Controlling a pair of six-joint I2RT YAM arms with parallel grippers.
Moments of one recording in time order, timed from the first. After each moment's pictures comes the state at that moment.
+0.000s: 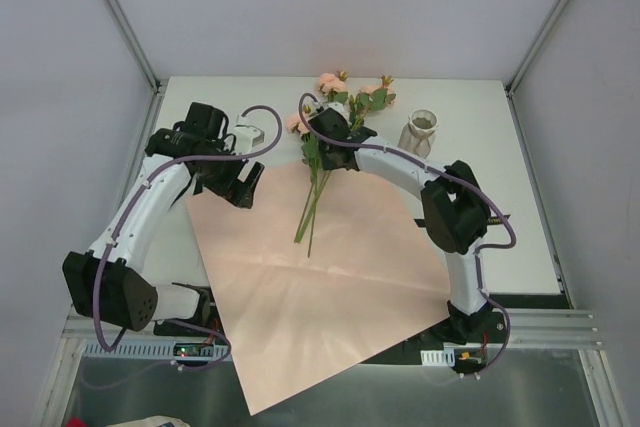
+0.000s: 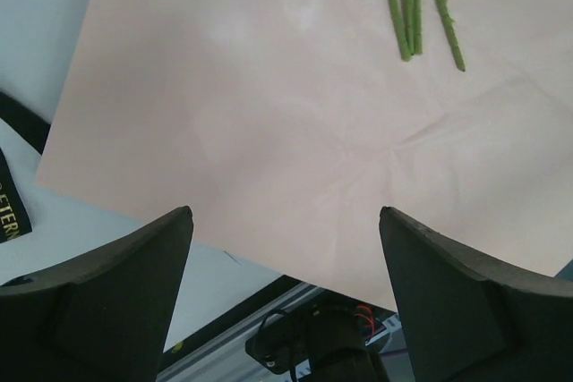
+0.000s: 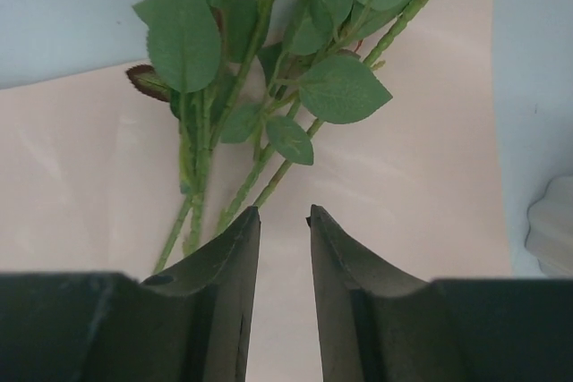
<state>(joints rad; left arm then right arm) -0.27 1.30 1.30 -1.17 0.31 0.28 0.76 2.02 1.65 -0.55 0.35 0.38</state>
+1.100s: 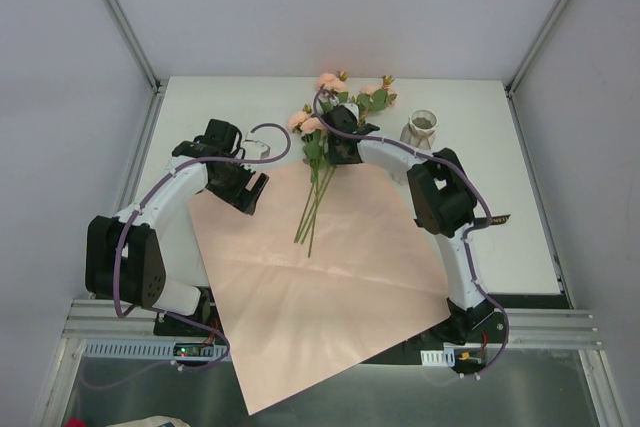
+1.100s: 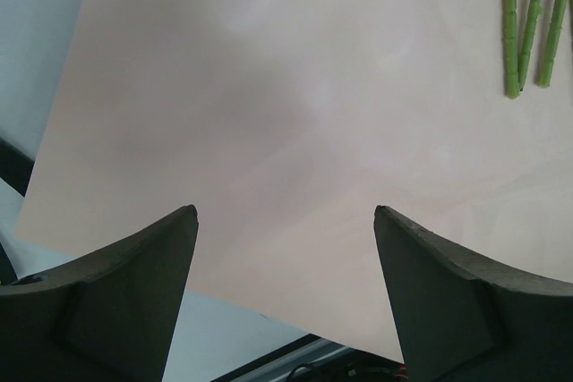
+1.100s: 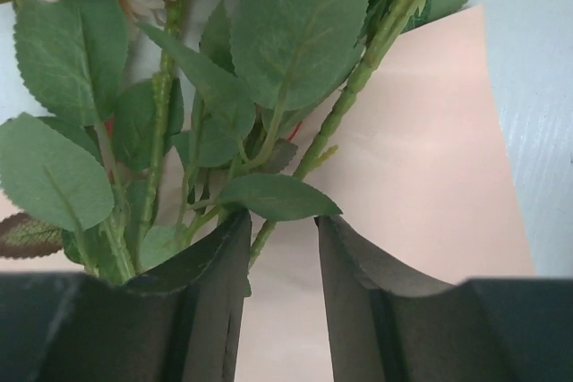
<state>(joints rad) -0.23 1.44 1.07 -0.87 0.22 0.30 0.64 2.21 1.70 -0.46 0.30 0.46</state>
